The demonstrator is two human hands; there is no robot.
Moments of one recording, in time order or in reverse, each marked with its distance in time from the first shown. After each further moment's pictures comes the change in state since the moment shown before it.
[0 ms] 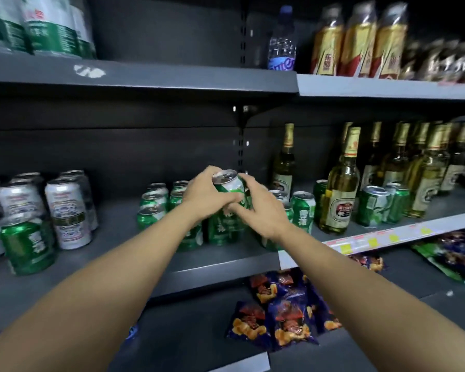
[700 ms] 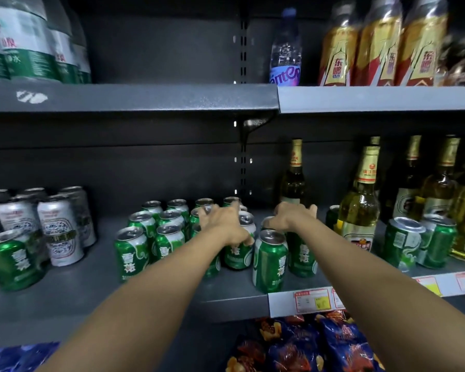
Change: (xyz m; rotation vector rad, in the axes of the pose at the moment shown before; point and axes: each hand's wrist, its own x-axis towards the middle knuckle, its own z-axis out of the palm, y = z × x) left_hand 0.061 0.015 0.093 0.784 -0.192 -0.200; right_hand 0.091 0.111 -0.025 -0.429 -0.483 0.427
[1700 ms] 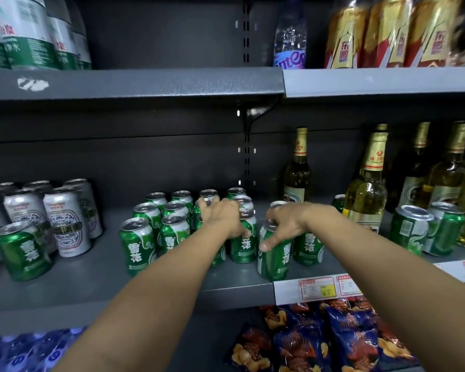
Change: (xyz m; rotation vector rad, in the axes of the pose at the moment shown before) left_hand 0.006 -0.008 0.011 0.191 -0.007 0.023; right_hand -0.039 -0.003 -0.012 -0.226 -0.239 -0.377
